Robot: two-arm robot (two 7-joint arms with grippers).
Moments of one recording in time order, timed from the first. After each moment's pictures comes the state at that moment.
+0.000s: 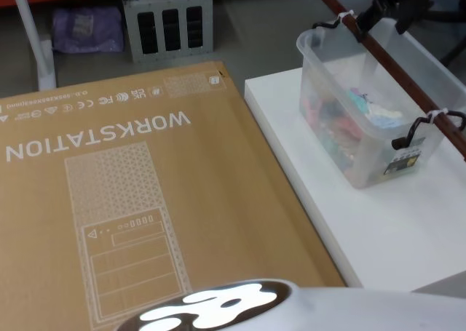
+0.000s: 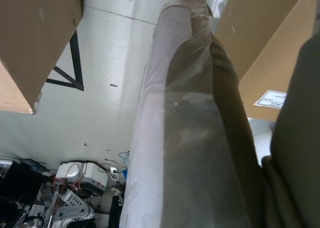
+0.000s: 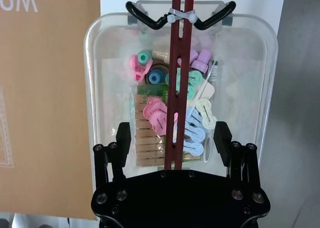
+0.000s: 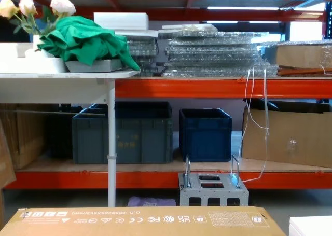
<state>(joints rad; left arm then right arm) -1.47 0.97 1.56 -0.90 0.05 0.15 -1.47 1.22 0.85 -0.98 -1.10 -0.28 0.05 1.39</state>
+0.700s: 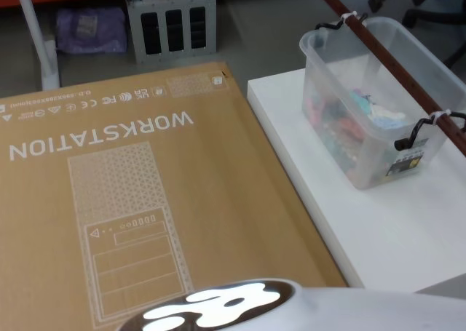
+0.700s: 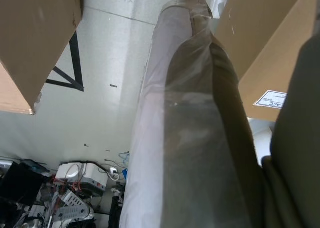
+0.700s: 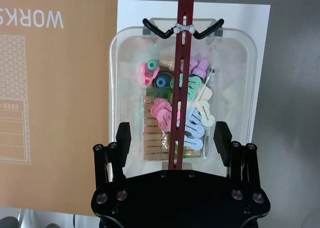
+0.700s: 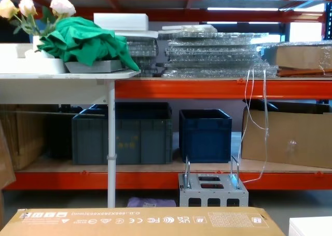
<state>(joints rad) -1.47 0.97 1.56 -0.90 0.05 0.15 -1.47 1.25 0.94 -0.94 -1.24 -0.23 0.09 1.41</state>
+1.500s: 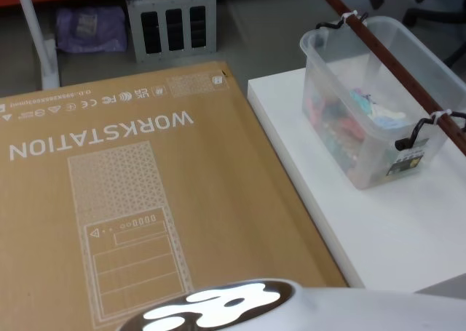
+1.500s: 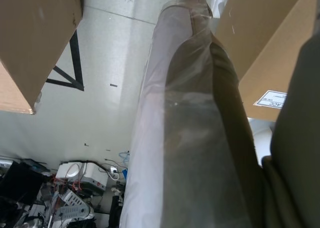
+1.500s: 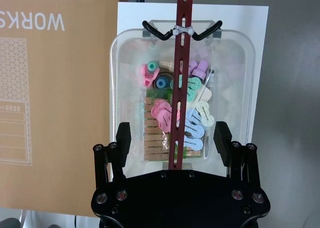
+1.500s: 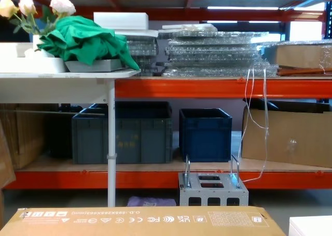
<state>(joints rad) -1.47 0.97 1.56 -0.90 0.05 0.15 -1.47 1.25 0.95 -0.94 -1.25 -0.23 0.11 1.41</state>
